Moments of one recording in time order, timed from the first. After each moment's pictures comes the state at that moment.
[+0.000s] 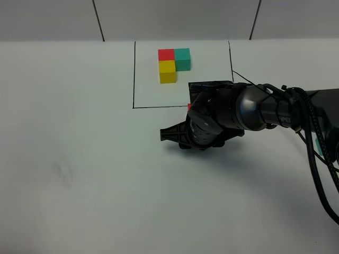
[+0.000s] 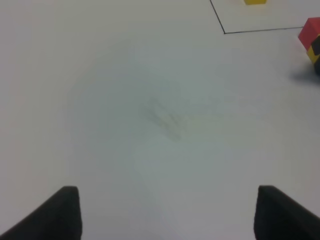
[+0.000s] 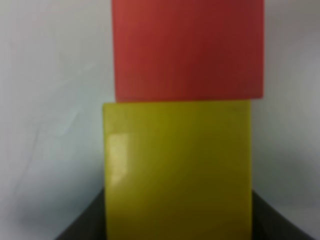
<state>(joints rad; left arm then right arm) -0.09 -0.01 -0.51 -0.05 1.08 0.01 0.69 2.13 -1.31 -0.33 0.55 0.97</state>
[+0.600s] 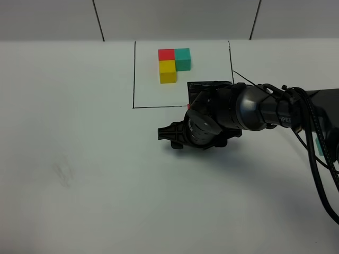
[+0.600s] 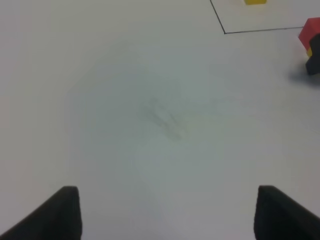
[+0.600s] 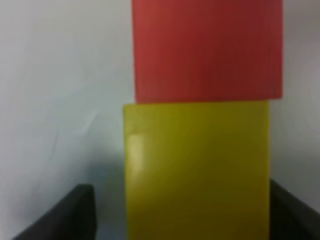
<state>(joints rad) -0.09 -0.01 -0.51 -0.05 1.08 0.01 0.69 2.12 -1.31 -0.31 0.53 0.97</state>
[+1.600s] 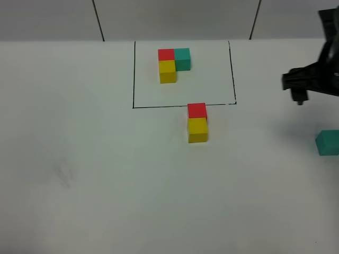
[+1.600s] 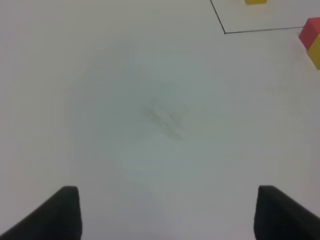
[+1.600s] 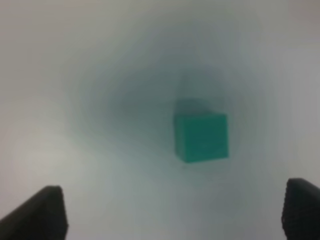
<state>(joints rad) -0.09 -0.01 -0.51 -0.05 1.08 0.01 0.25 1.58 -1.23 -0.31 1.05 0.50</state>
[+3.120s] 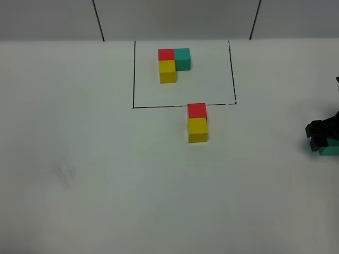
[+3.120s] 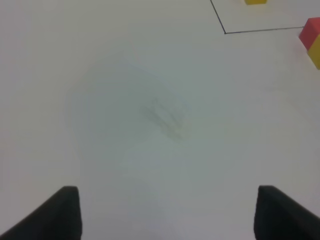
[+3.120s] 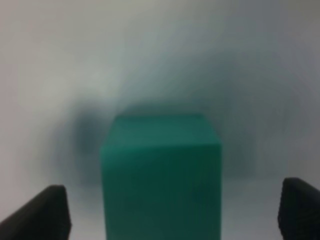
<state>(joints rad) -0.09 -0.01 -0.51 -0.05 1.08 0.01 -0.08 1.84 -0.98 -0.04 0.59 0.02</state>
